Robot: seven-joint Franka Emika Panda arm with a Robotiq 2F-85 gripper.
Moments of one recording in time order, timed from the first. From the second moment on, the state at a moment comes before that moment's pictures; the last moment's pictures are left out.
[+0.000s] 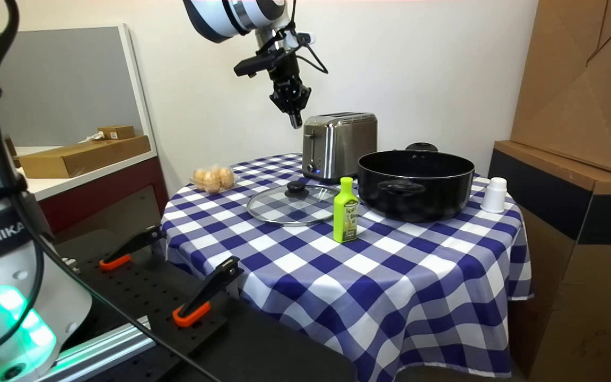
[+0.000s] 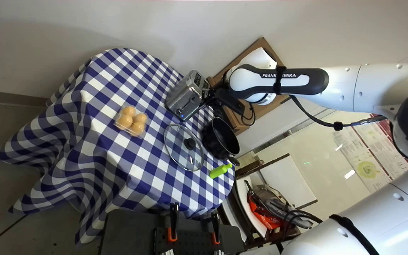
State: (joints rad) arm 0.08 0.24 0.02 -2.16 -0.28 2.57 0.39
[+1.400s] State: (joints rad) arm 0.14 0.38 -0.05 -2.01 -0.29 2.65 0.39
